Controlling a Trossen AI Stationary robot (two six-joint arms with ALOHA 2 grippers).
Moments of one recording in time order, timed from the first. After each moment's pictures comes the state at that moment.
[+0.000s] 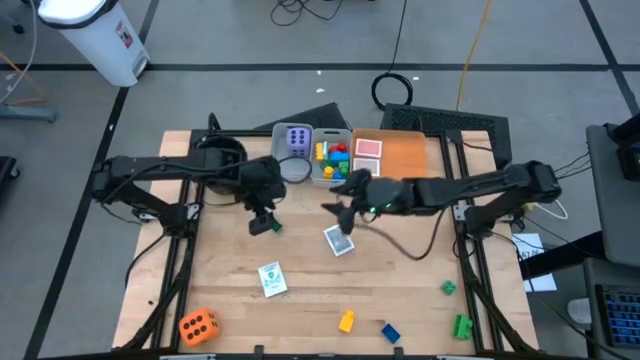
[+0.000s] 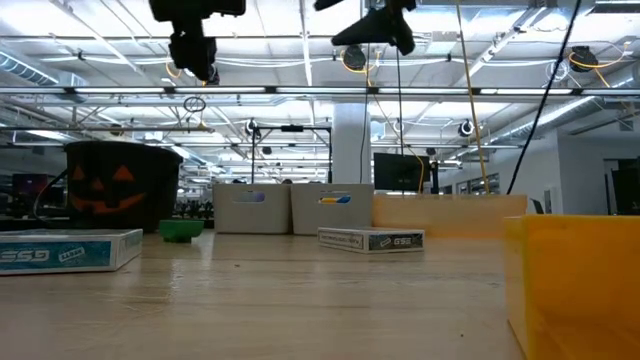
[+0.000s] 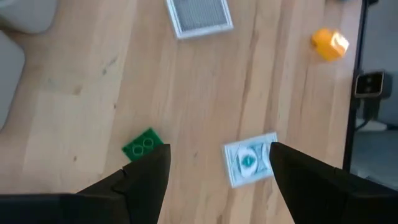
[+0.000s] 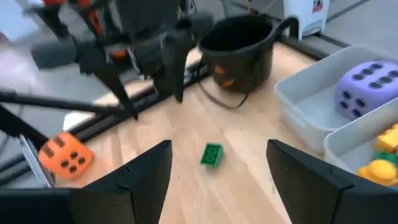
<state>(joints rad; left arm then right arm) 0.08 1.37 1.32 -1.06 0.25 -0.20 0.11 1.46 1.21 -0.17 0.33 0.51</state>
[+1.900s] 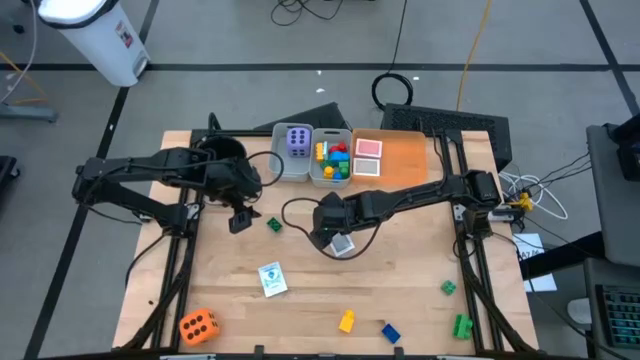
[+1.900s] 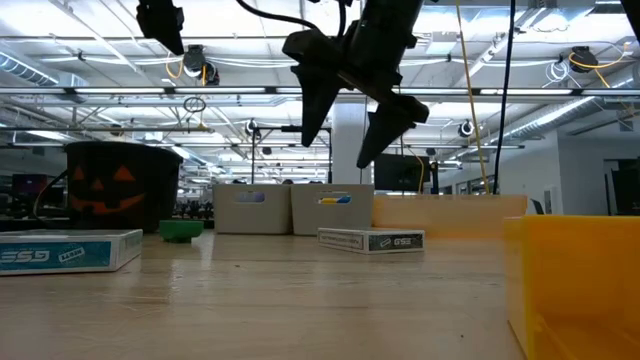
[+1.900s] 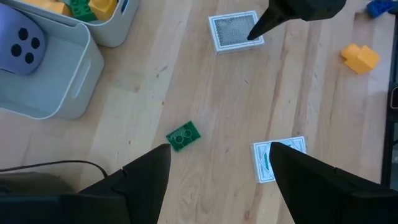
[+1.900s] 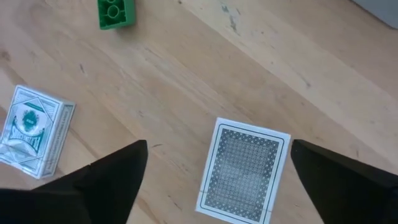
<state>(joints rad) 0.01 1.19 1.32 -1.15 0.02 -0.27 0.11 1.91 1.55 -0.79 0.18 0.99</state>
